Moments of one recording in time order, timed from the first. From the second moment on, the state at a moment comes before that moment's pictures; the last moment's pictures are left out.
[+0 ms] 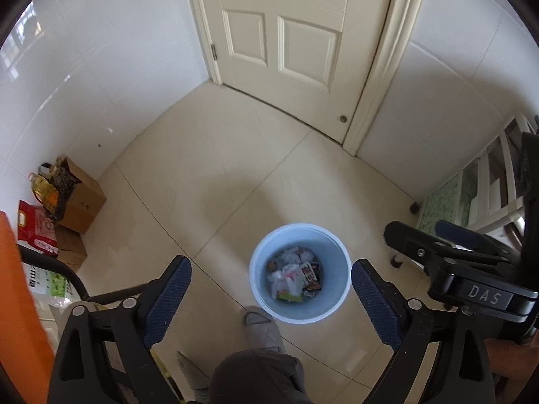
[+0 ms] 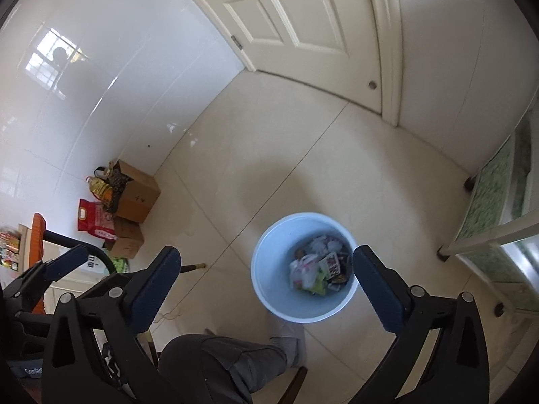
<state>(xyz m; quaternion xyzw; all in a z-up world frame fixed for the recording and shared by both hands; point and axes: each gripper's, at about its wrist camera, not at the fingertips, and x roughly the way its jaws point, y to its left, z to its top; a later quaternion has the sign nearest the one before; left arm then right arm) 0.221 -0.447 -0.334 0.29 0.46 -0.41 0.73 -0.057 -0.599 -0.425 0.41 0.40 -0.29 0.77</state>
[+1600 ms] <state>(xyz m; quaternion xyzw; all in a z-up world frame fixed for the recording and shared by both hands) -0.011 0.151 -0.086 -0.04 0.23 -0.14 0.96 0.086 -0.175 -0.103 0.04 0.23 -0.02 0.97</state>
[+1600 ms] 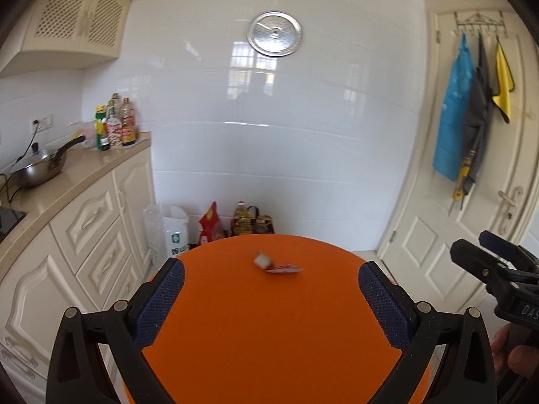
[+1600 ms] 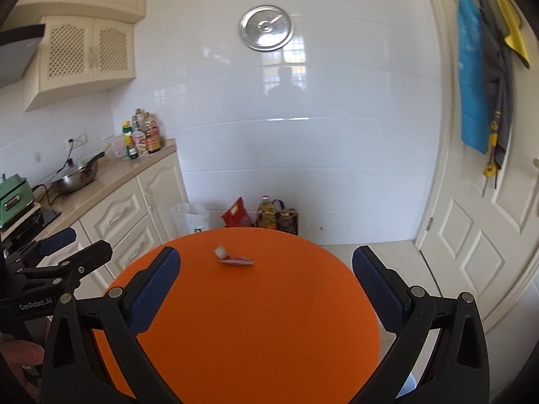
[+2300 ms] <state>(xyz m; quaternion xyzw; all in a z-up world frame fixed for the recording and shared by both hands) 0.172 0.092 -0.114 -0.03 0.34 -0.12 0.93 0.273 -0.141 -0.241 -0.03 0.40 0.07 0.92</state>
